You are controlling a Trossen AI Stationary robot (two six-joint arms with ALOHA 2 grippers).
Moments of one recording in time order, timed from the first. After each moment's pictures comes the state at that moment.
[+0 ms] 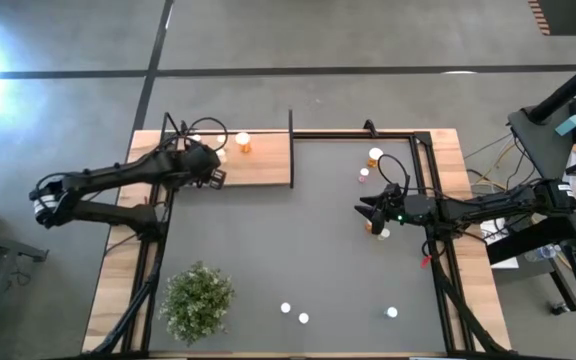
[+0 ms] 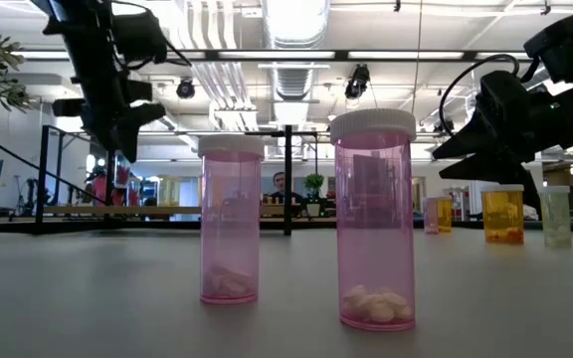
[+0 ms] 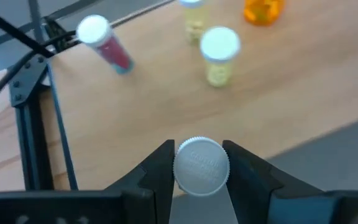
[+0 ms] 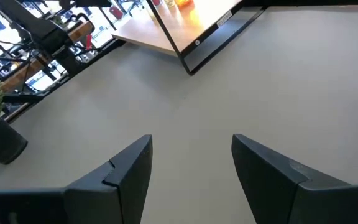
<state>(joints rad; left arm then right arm) 0.45 1.05 0.79 -0.87 -0.51 -0.64 -0.01 0.78 0.03 0.40 0.31 0.63</state>
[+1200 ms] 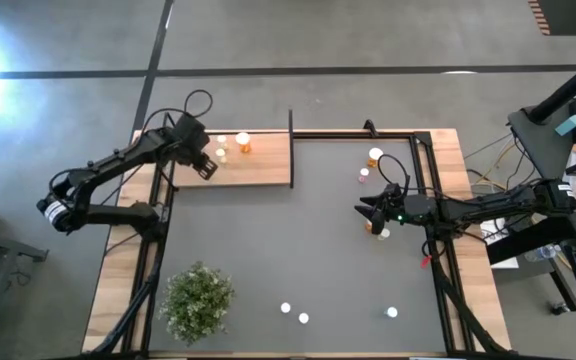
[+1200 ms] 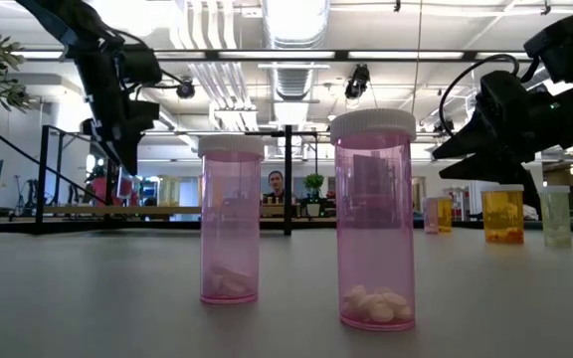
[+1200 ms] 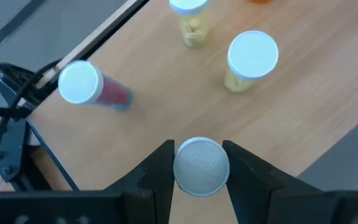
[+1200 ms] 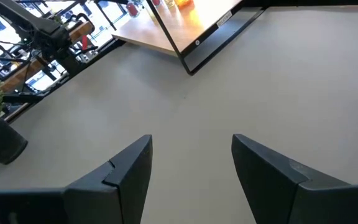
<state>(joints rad) 0.87 1.13 0.82 -0.76 -0.14 0.06 -0.01 0.78 0.03 0.40 0.31 0.63</state>
